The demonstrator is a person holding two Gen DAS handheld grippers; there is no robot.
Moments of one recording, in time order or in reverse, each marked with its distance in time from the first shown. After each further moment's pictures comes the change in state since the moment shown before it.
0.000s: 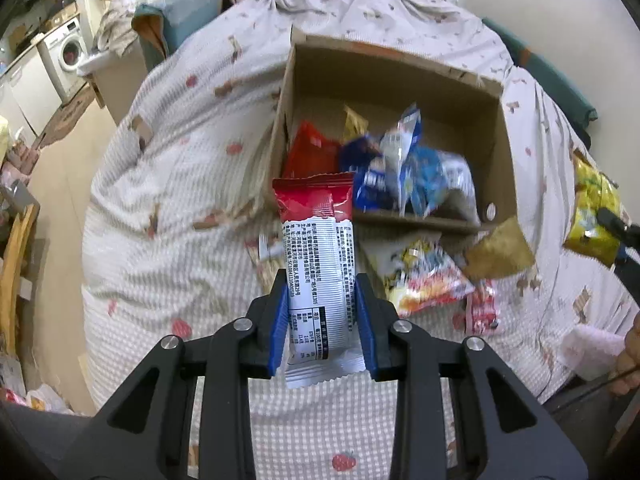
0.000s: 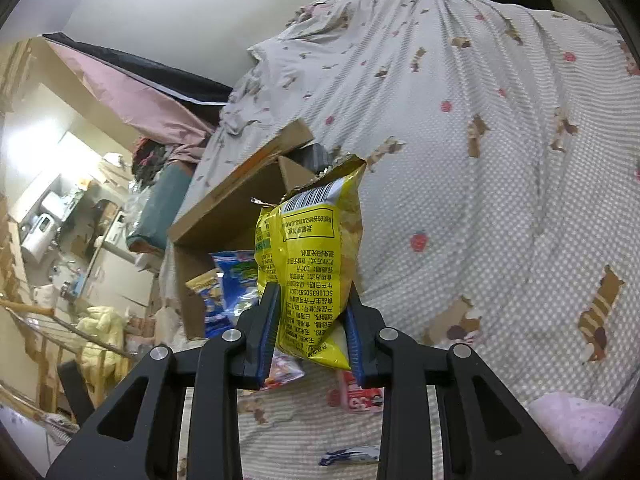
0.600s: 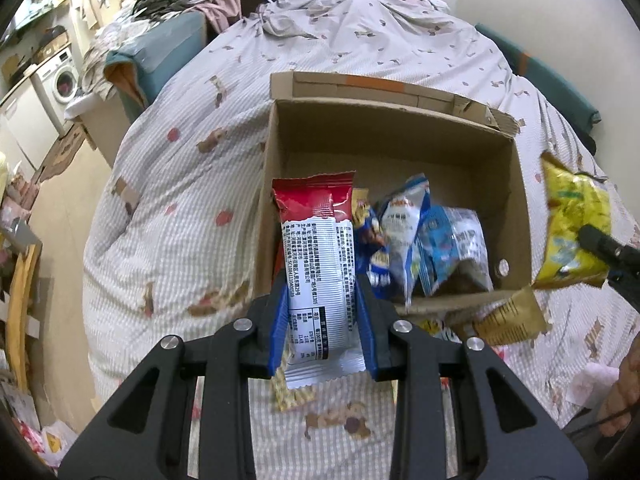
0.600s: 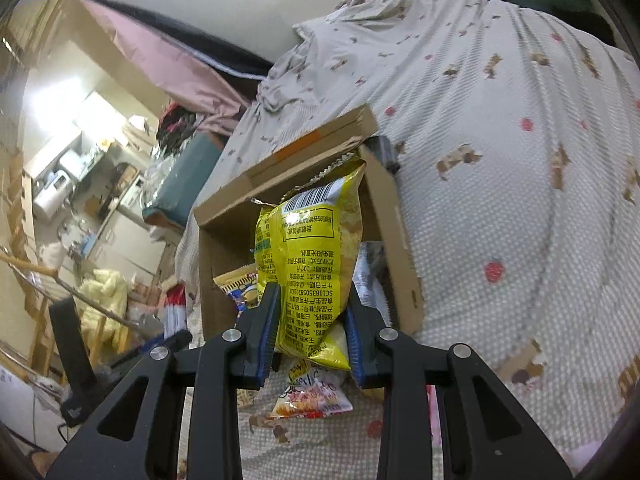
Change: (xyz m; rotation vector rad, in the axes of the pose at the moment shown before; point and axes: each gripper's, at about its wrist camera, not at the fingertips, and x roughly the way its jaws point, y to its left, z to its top) left arm 0.039 -0.022 0.063 0.069 -0.062 0.026; right arm 0.068 0.062 0.016 -0.148 0.070 0.048
